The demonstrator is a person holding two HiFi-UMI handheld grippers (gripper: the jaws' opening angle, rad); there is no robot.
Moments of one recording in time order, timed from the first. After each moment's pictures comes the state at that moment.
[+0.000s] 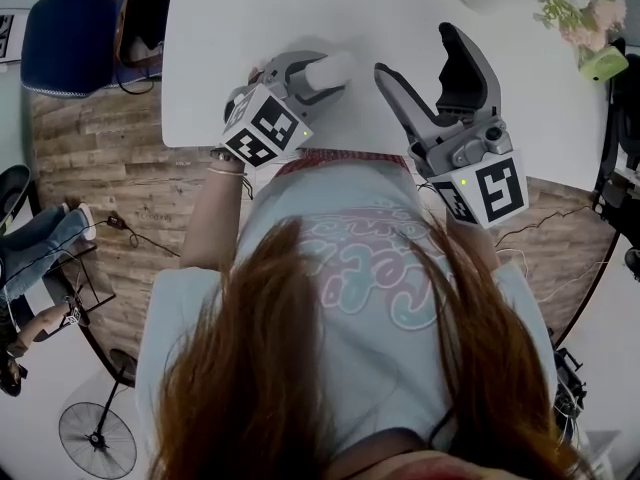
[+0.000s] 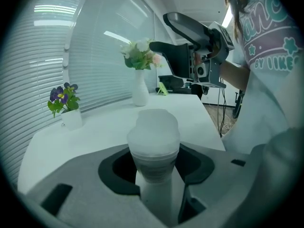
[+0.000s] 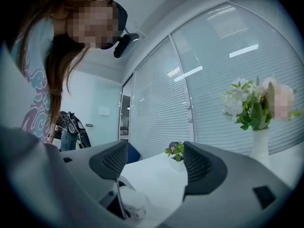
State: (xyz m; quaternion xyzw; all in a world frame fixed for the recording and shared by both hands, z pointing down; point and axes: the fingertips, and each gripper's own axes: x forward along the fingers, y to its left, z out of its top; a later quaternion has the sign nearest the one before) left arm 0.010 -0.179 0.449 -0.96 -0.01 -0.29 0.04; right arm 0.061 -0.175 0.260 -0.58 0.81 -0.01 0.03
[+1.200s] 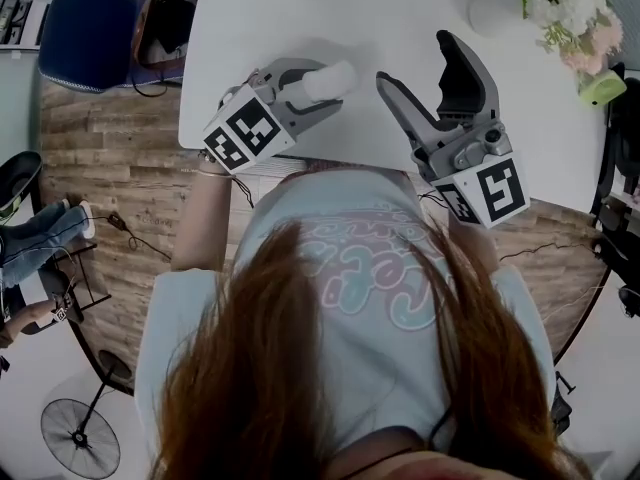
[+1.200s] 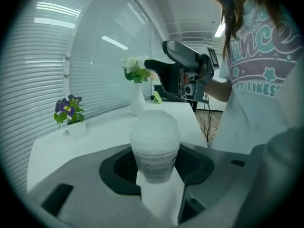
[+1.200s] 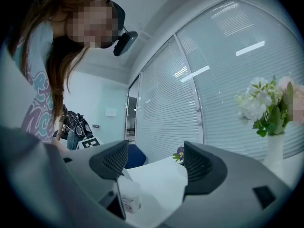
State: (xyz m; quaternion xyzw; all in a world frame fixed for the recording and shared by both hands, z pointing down) left arm -0.015 -0.185 0.401 -0.97 -0.06 -0.25 0.03; right arm 0.043 -0.190 0.246 -0.55 0.84 0.00 0.03
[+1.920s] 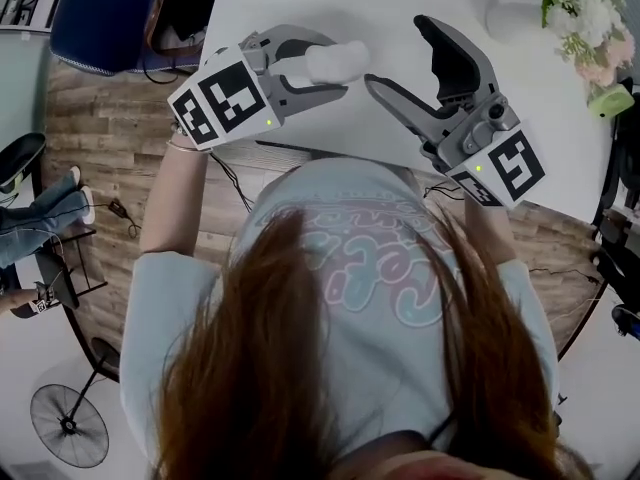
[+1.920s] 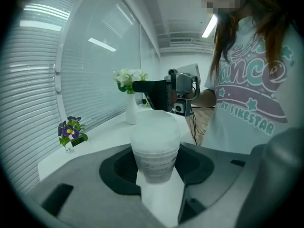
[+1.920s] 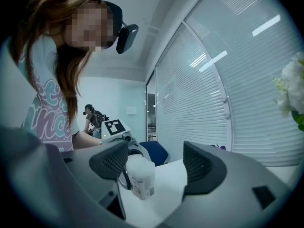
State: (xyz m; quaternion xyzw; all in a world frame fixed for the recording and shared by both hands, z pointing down) left arm -0.047 -0.194 0.335 -0.96 -0.12 -0.25 0.07; right arm -0.018 -0.200 0.241 -0.42 0.91 -0.02 0.00
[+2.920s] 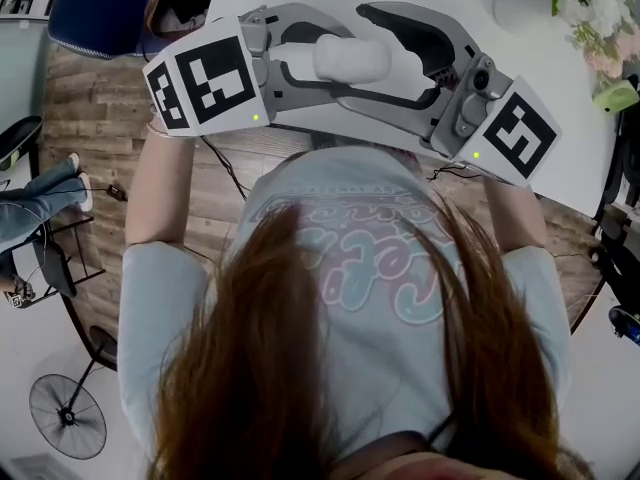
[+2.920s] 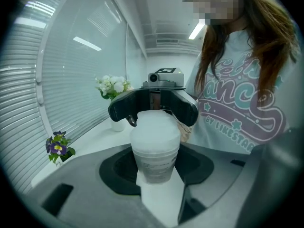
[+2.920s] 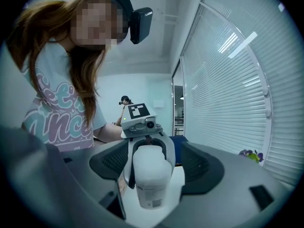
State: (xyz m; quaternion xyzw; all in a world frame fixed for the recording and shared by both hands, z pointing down) left arm -0.033 -0.163 0.301 -0.94 -0.21 -0.25 0.09; right arm -0.064 -0.187 0.235 -0.25 0.97 0.00 -0.04
